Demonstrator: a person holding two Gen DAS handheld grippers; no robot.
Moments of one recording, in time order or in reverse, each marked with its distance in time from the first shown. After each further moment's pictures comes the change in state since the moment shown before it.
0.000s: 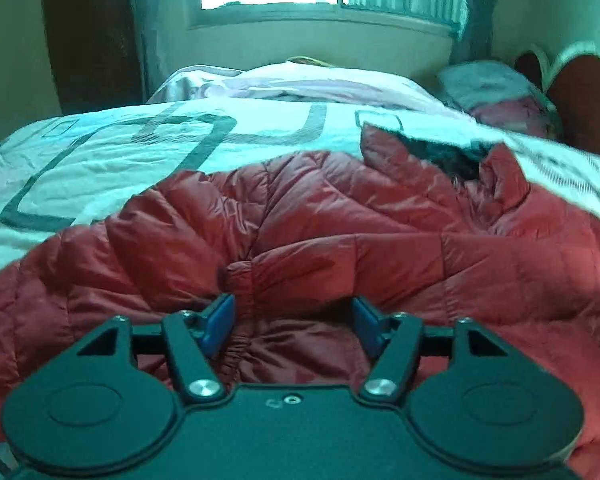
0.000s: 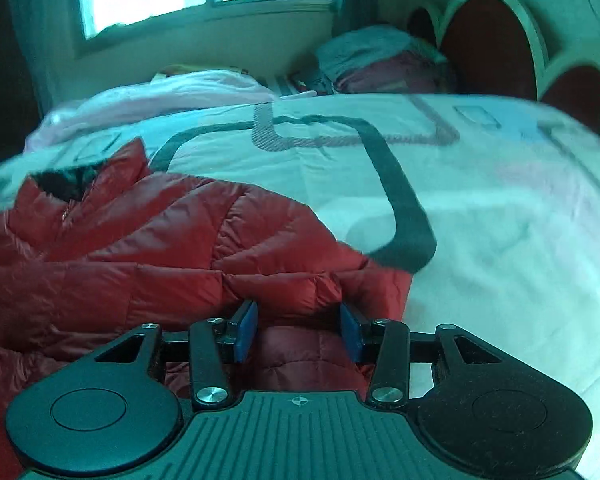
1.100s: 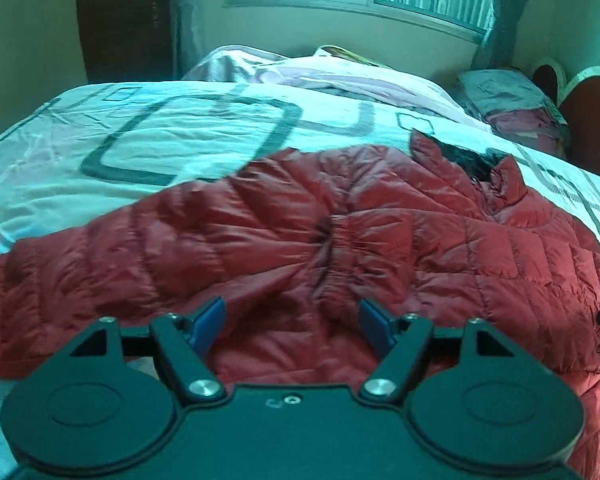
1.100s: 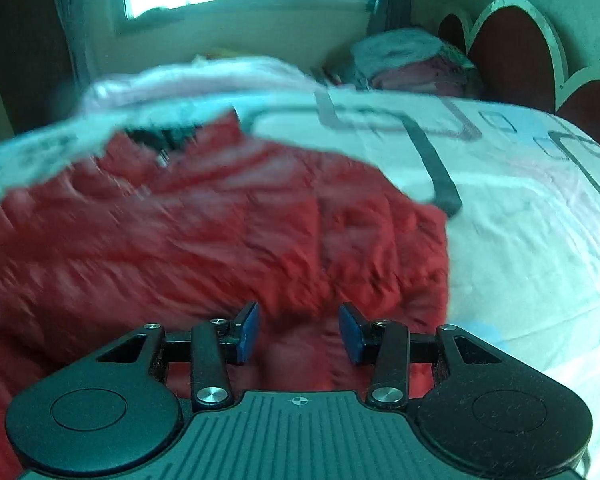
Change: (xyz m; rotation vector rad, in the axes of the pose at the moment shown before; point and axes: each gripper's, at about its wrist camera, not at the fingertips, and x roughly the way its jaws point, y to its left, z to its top) left arm -0.084 0.074 -0.020 -0.117 0.065 0.005; right arm -0.081 0.067 -0.045 -0.102 0.011 0.059
